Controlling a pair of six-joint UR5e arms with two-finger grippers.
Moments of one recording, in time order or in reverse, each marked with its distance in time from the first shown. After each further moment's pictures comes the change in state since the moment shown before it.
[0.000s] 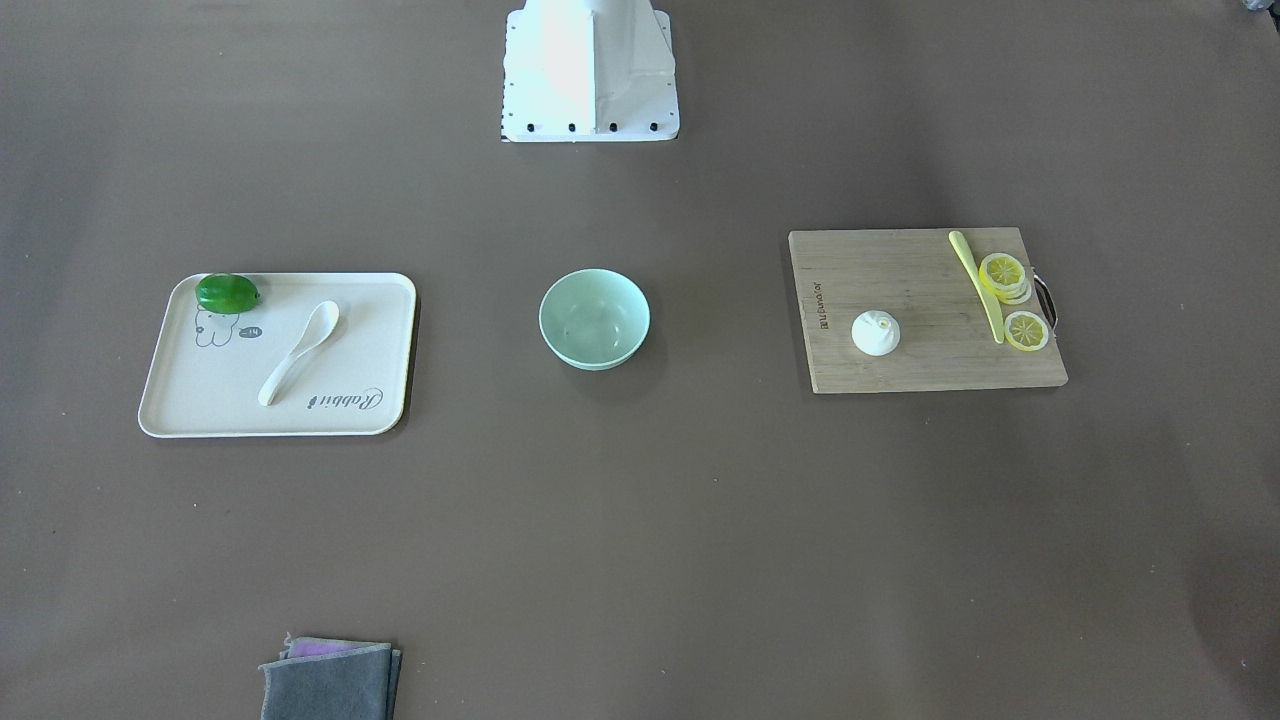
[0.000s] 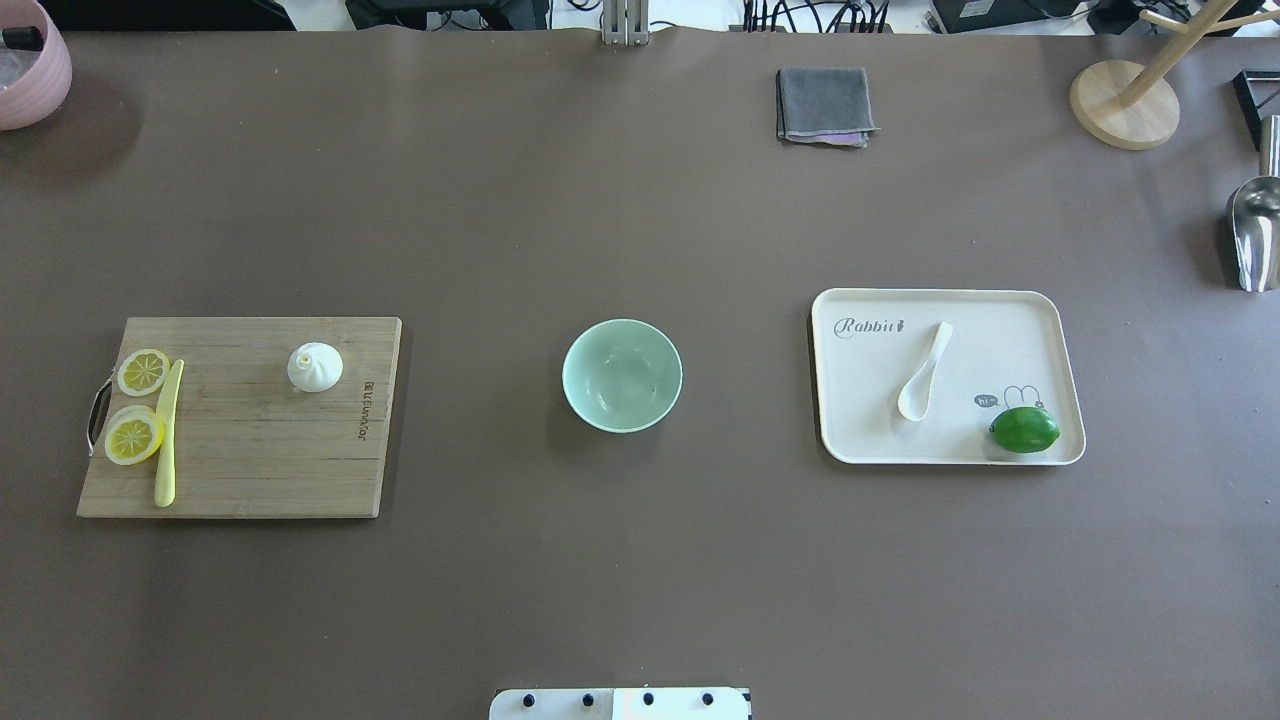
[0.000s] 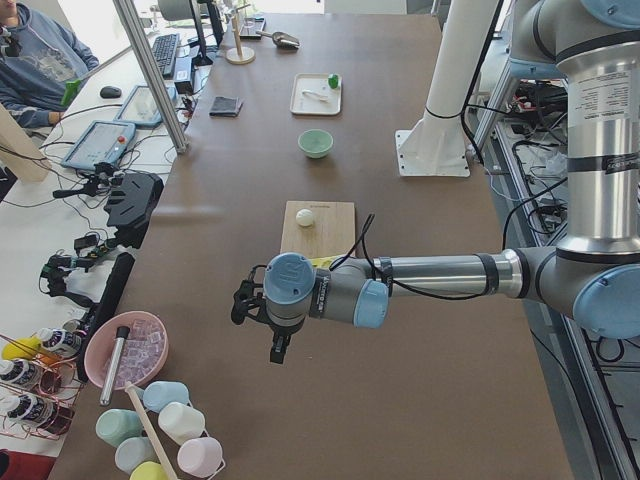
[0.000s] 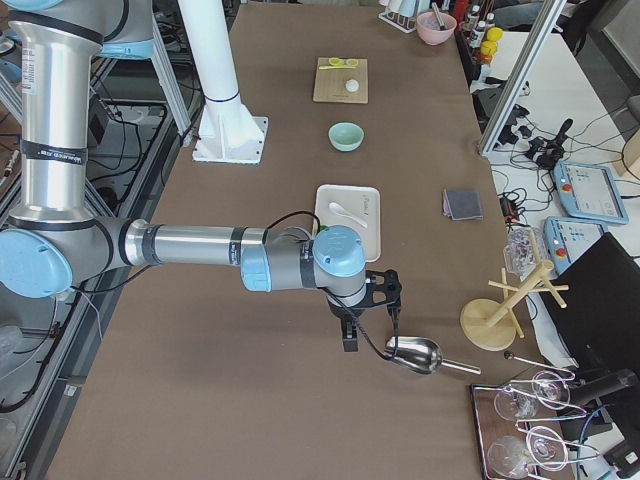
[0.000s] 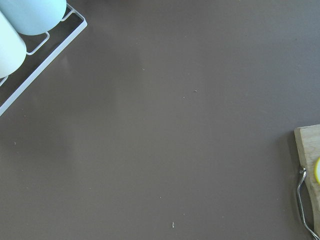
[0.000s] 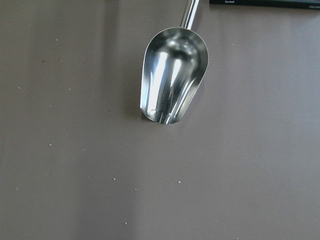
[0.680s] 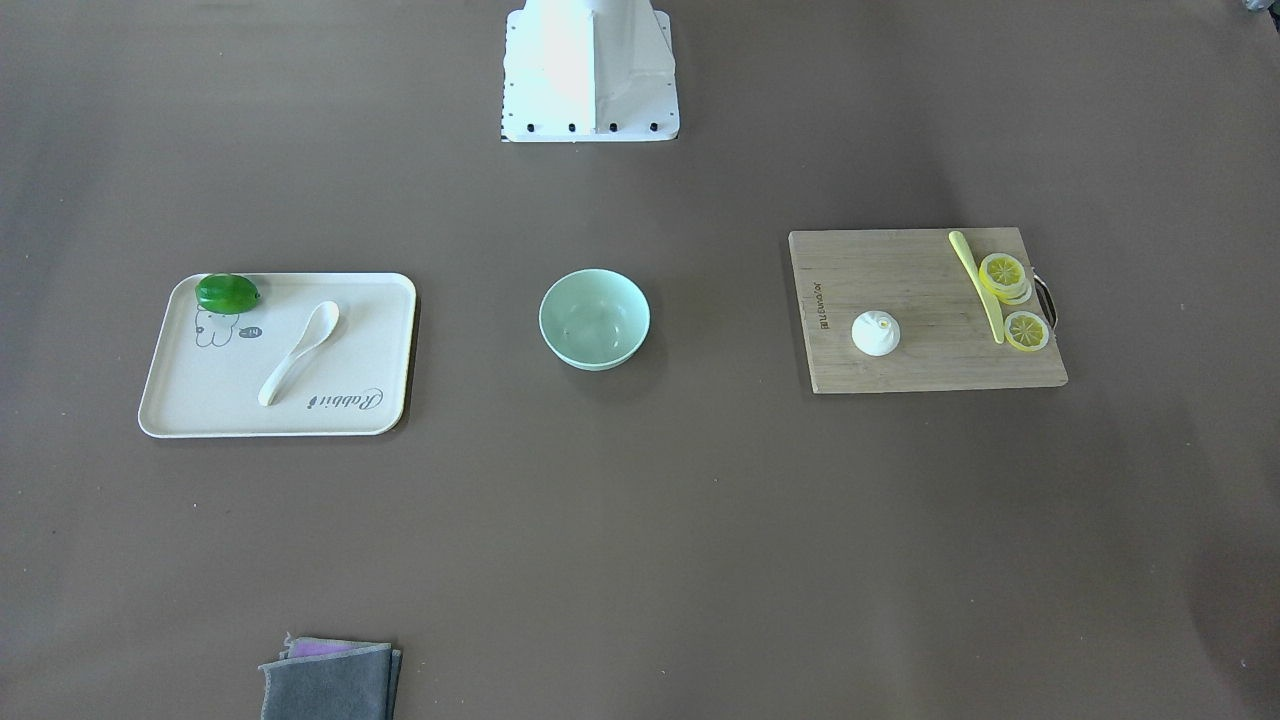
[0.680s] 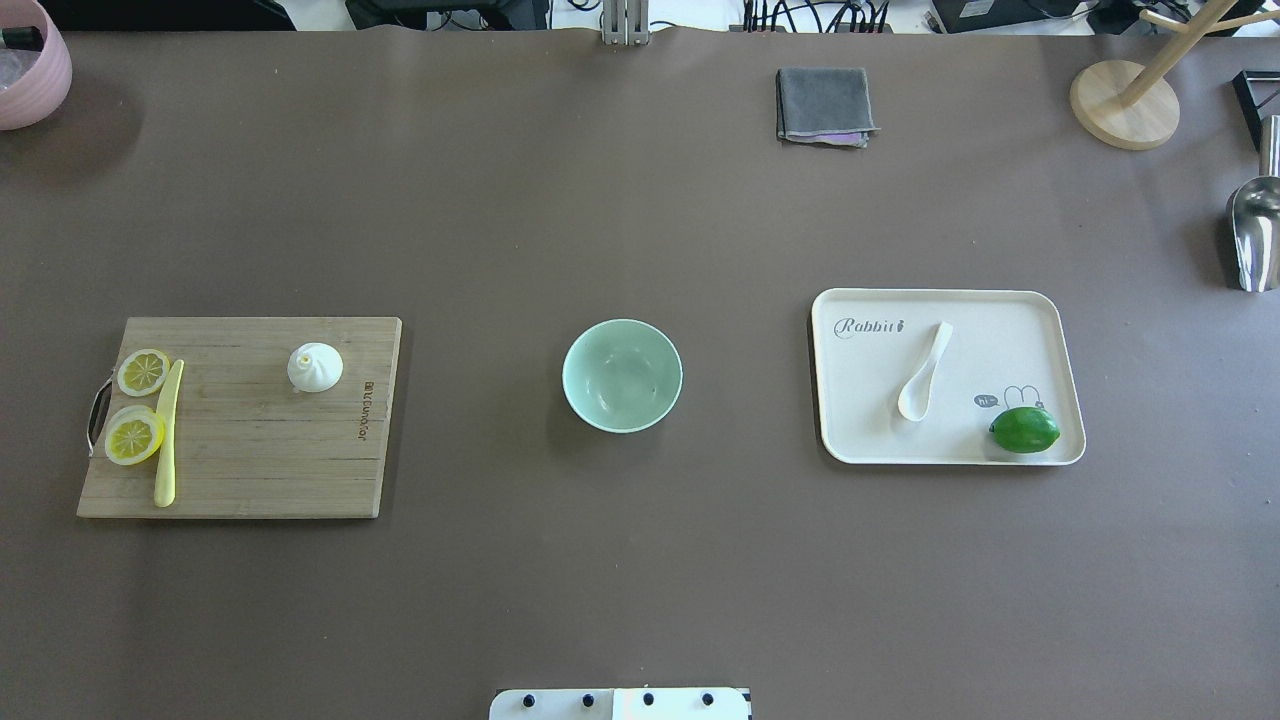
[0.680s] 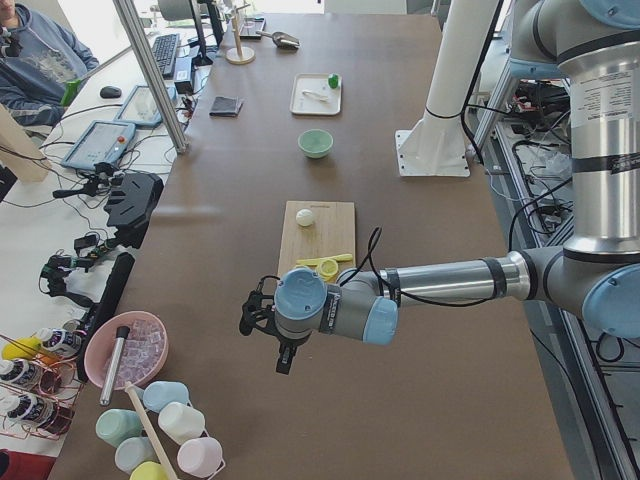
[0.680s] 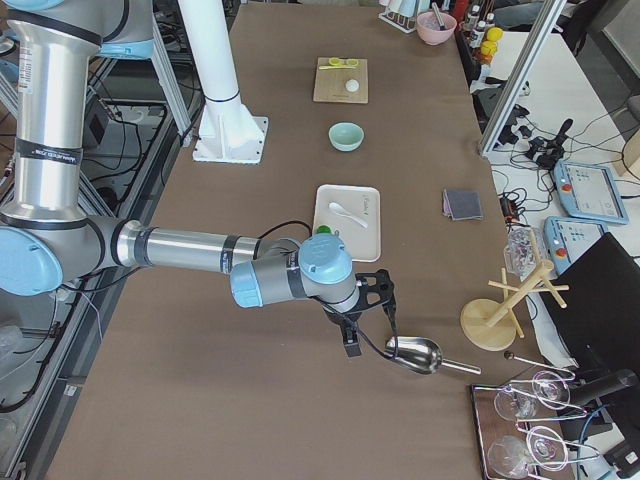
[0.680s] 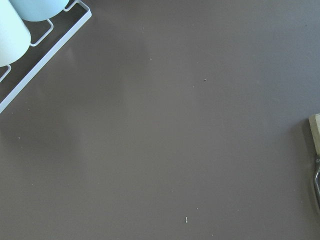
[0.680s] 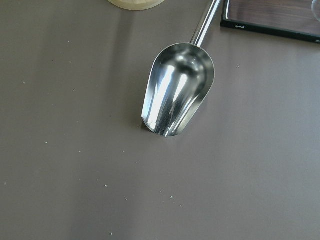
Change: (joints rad) left arm 0.002 0.025 0.033 -0.098 -0.004 -0.027; right arm -0.002 -0.036 -0.032 0.185 -0.004 -0.035
